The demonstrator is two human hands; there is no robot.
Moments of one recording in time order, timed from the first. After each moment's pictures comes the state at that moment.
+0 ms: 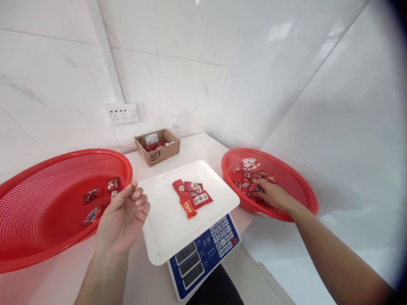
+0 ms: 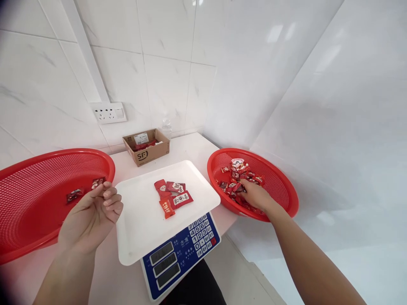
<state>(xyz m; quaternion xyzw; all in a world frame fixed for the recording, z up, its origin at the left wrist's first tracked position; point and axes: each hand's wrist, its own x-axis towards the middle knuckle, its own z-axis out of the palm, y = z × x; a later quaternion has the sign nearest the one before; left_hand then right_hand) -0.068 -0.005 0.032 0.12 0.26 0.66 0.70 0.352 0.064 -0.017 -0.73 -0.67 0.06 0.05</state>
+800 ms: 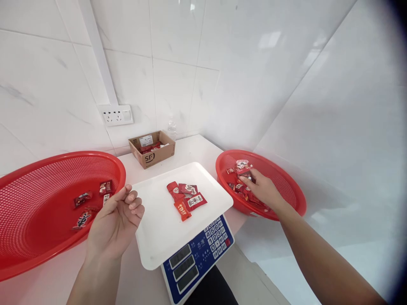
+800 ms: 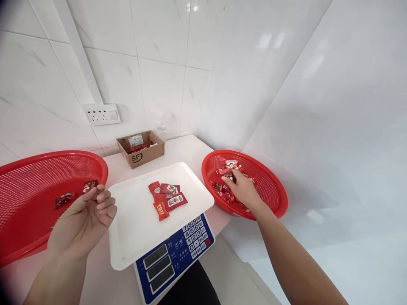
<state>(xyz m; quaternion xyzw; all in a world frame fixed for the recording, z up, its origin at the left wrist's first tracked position) -0.067 -0.004 0.032 0.12 0.26 0.66 0.70 0.304 0.053 0.022 -0.74 -0.63 0.09 0.21</state>
